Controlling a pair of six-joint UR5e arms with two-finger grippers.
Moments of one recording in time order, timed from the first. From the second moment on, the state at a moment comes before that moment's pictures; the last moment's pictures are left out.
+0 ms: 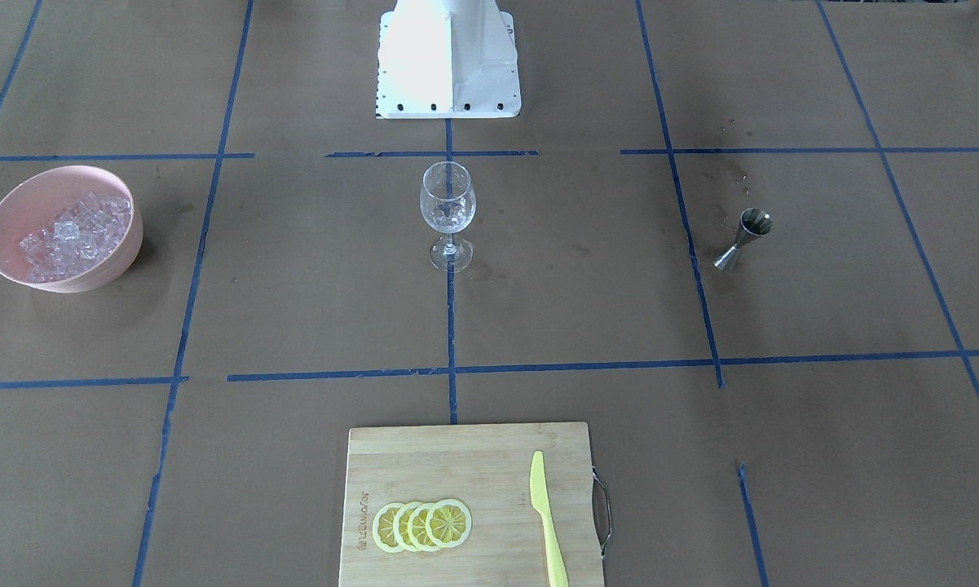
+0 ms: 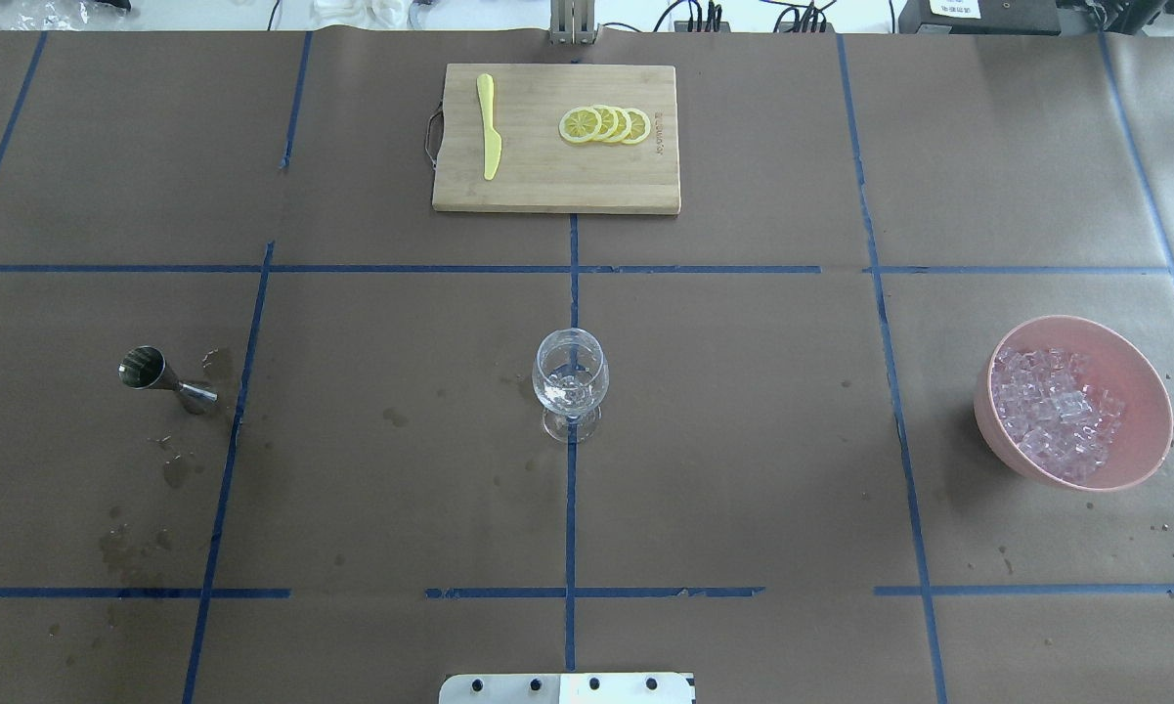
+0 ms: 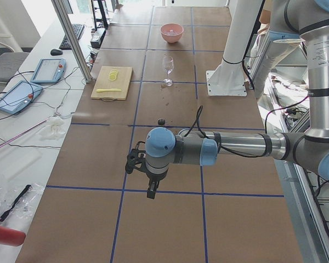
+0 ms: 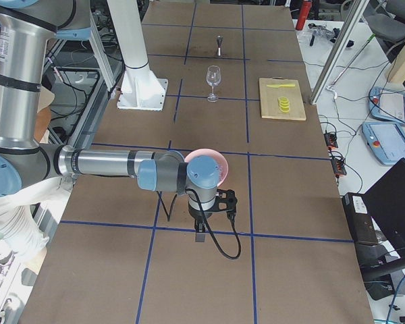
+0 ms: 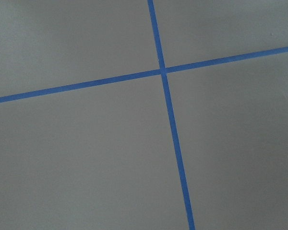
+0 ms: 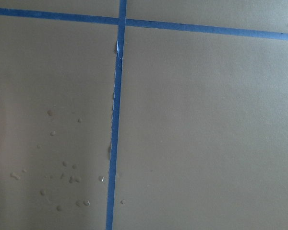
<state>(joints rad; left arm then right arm) -1.66 -1.39 -1.79 -1.60 -2.37 0.19 1.58 -1.80 1.81 -1.62 2.27 -0.08</state>
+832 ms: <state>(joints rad) -1.65 -1.40 -1.80 -1.67 -2.37 0.19 1.58 -1.78 1.85 -1.61 2.27 -0.07</state>
